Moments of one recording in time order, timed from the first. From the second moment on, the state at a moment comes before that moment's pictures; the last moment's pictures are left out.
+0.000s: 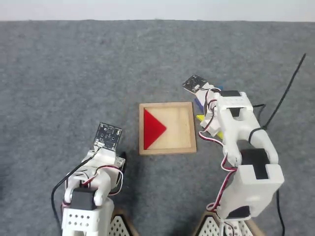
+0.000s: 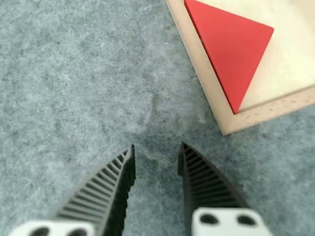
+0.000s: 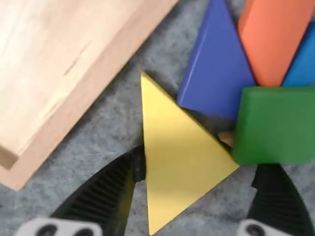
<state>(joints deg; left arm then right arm) -1.0 -103.0 97.1 72.2 -5.8 -7.0 14.5 21.0 56.9 41.9</state>
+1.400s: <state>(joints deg) -1.0 -103.0 97.1 72.2 -5.8 -1.0 2.4 29.7 63.0 44.3</state>
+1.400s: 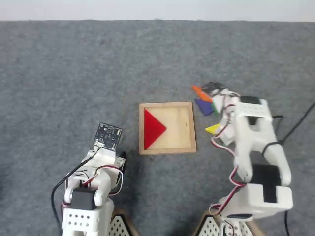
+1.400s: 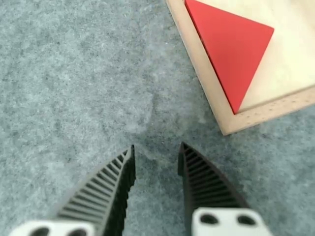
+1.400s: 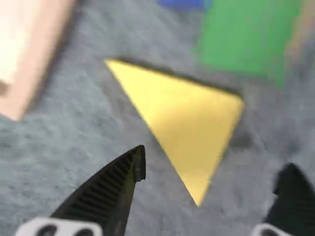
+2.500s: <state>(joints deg) -1.0 -103.0 97.1 72.2 -5.8 -1.9 21.7 10.8 68.1 48.3</state>
